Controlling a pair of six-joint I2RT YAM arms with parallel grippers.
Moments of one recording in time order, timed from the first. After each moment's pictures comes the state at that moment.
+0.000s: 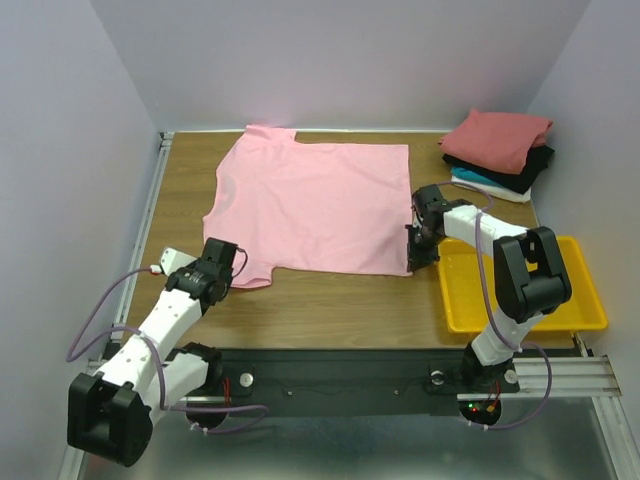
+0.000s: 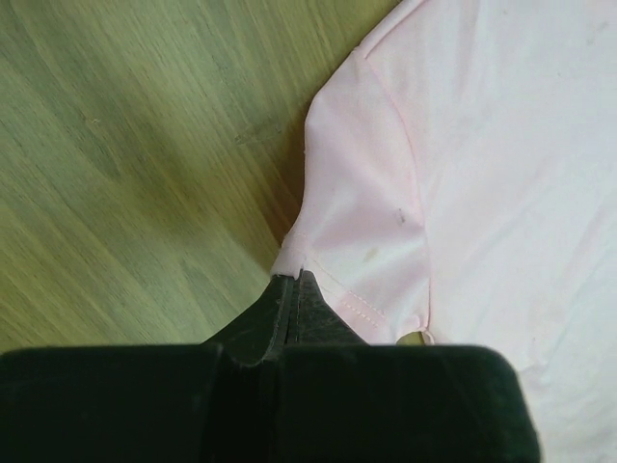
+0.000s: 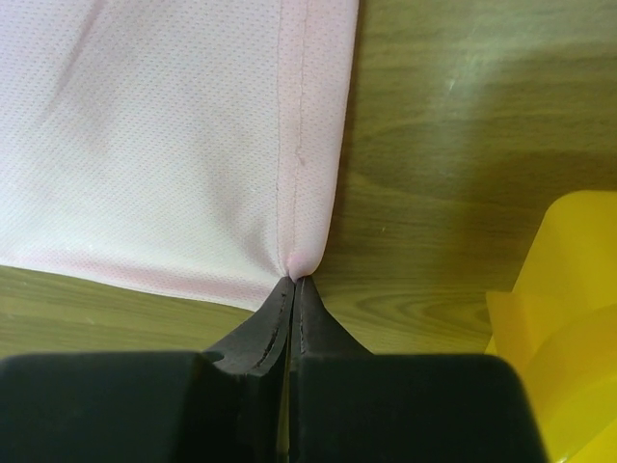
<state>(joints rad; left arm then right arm) -0.33 0.92 0.57 -0.75 -0.52 -1.46 0.28 1.71 1.05 -0.68 -0.13 0.36</state>
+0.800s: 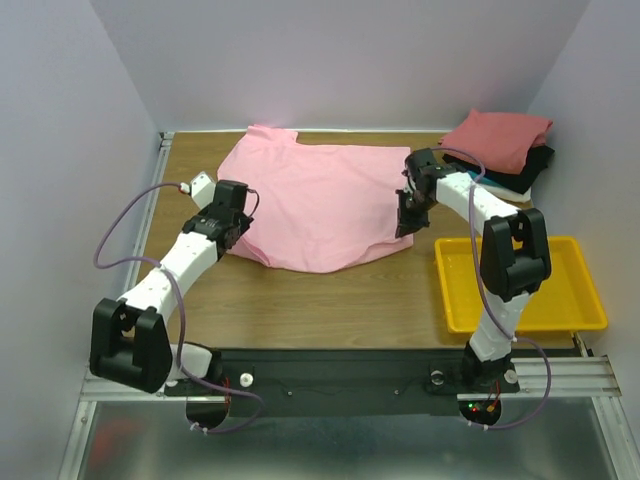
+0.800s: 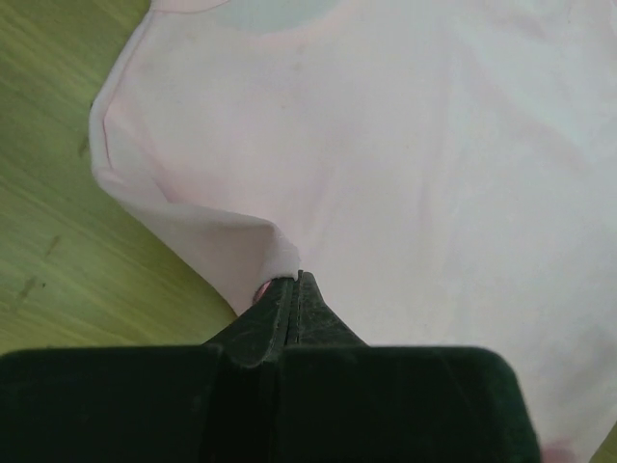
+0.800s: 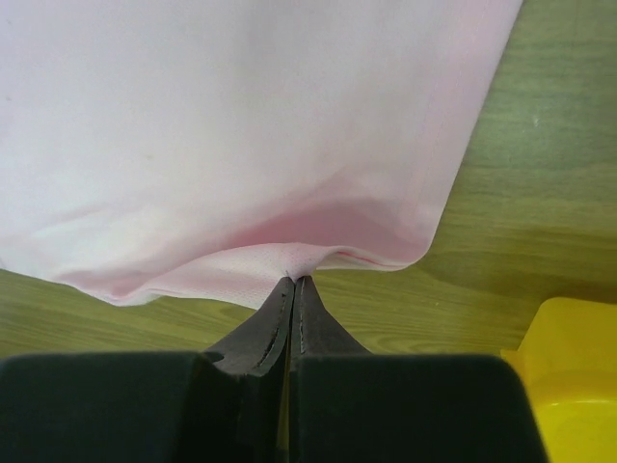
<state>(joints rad) -0.31 1.27 0.91 -0.44 -0.44 -0.93 0.27 1.88 1.44 -0.84 -0.19 0.35</state>
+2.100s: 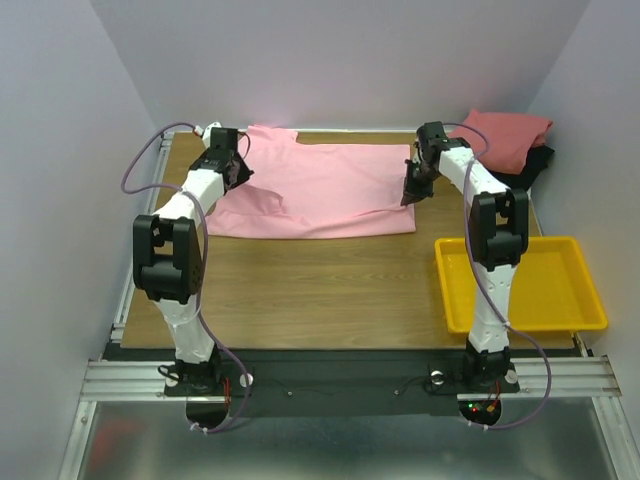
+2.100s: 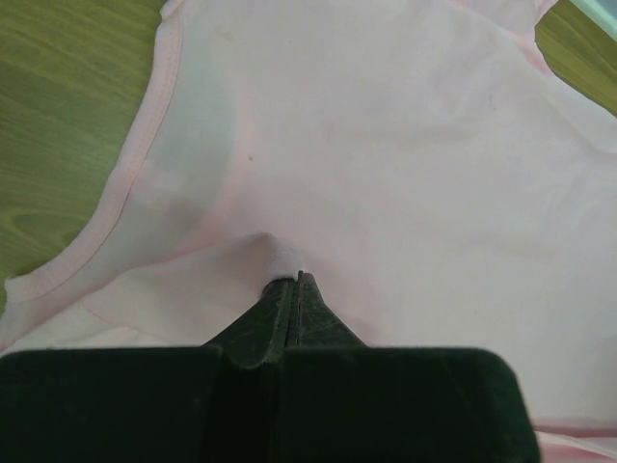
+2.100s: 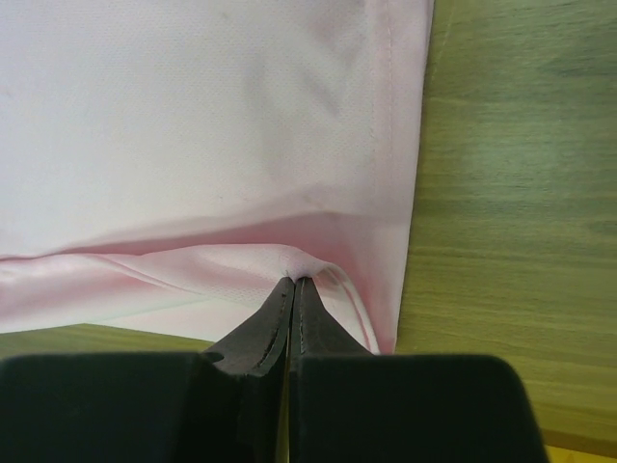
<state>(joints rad) -0.14 1.84 1.44 -0.32 -0.18 -0.59 0.15 2.20 1.89 -0.89 -0.19 0.33</state>
